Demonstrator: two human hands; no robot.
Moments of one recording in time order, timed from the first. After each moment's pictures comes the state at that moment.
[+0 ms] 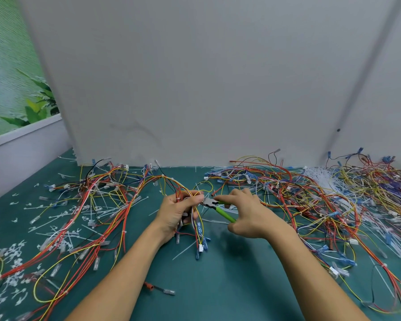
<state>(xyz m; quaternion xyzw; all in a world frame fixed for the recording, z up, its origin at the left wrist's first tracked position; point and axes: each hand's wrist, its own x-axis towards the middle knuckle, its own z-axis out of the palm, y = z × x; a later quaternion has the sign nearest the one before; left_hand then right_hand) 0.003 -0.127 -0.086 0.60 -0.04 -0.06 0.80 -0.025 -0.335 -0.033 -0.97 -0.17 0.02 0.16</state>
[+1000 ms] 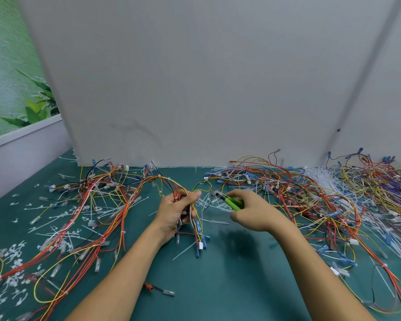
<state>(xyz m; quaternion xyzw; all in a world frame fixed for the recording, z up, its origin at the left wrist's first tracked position) 0.007 -0.124 -0.089 0.60 -0.02 -0.03 0.80 -0.017 -0.344 -0.032 -0.95 -0.09 0.06 0.31</state>
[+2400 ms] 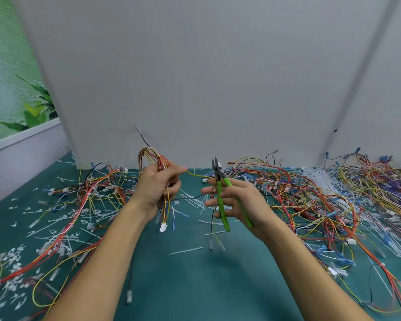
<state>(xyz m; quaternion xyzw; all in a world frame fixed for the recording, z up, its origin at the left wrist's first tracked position) -0.012 -0.102 0.004 0.59 -0.10 0.00 0.80 -0.030 -0.320 -0.018 -0.65 -0.11 0.10 0.74</state>
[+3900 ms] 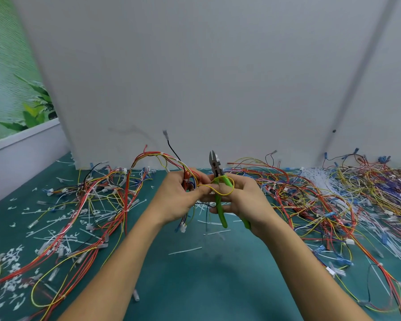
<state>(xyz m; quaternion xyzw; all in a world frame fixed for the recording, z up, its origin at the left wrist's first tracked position) -0.017 -0.131 -0.010 0.77 -0.22 0.11 0.59 -0.043 -0.313 -0.002 -0.66 -0.12 0.05 0.74</state>
